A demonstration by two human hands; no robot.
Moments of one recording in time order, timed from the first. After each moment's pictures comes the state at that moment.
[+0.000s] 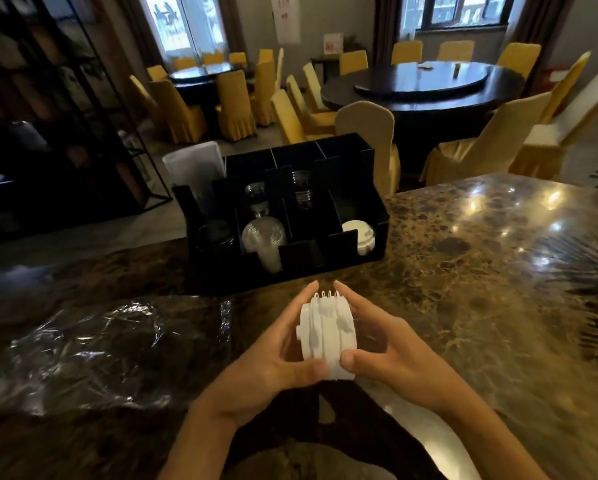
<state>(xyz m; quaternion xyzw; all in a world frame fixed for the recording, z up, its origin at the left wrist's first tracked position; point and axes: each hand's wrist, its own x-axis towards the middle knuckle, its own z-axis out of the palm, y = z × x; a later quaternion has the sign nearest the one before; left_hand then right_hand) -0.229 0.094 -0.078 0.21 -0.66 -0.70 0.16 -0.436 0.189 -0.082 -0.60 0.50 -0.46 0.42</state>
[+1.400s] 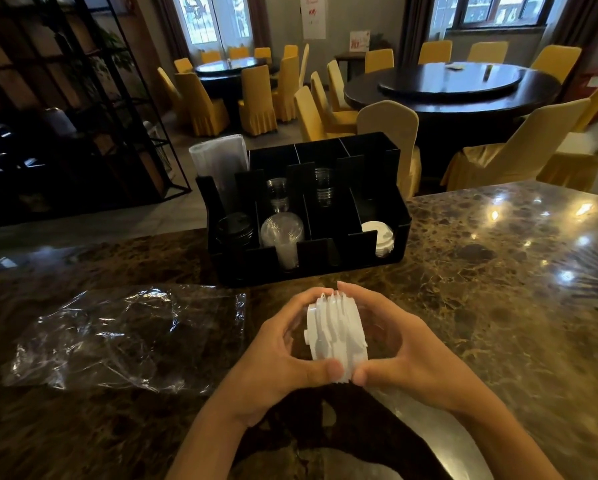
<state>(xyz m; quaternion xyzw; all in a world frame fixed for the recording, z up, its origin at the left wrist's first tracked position) -0.225 0.107 -0.063 0.29 -0.71 -0.59 0.25 -0.434 0.182 -0.070 -0.64 0.46 -0.45 0.42</state>
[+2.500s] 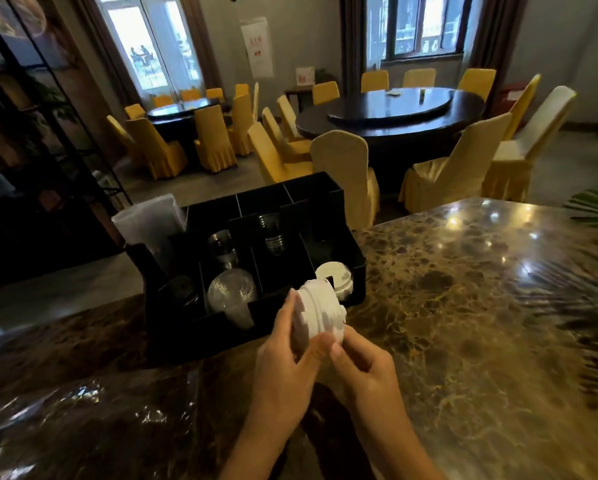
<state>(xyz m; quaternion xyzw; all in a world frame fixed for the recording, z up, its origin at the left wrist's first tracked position) -0.331 0.066 -0.066 0.38 -0.75 -0.42 0.34 -0.436 0.129 -0.099 -0.37 0.43 -0.72 0.39</state>
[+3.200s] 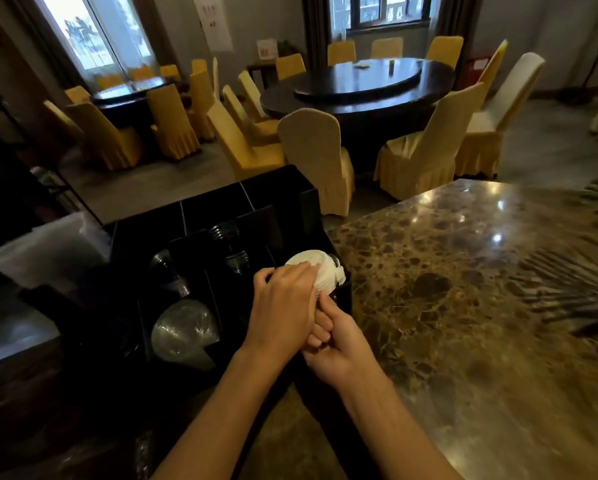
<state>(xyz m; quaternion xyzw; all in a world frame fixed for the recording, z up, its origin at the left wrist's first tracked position) -0.441 -0.068 -0.082 0.30 -0.93 -0.01 0.23 -0.508 -0.006 -0.119 0.10 0.23 -0.74 0.63</state>
